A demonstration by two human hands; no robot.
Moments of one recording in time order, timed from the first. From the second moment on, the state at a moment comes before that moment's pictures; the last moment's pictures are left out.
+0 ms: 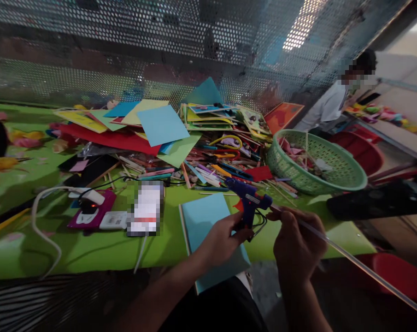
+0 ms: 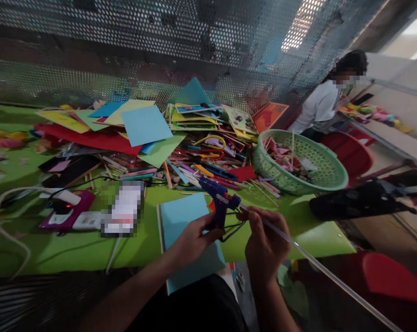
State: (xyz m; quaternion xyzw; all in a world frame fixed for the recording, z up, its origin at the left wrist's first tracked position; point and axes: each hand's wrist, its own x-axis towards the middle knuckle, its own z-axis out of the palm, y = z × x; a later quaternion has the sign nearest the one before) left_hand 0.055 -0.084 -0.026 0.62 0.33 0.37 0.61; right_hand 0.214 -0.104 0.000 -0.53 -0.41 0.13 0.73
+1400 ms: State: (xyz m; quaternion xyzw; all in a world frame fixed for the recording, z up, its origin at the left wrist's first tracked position) left_hand -0.050 -0.143 -0.044 0.84 0.49 0.20 0.14; right_hand 0.200 -0.068 -0.018 -0.61 -0.63 0.45 0.18
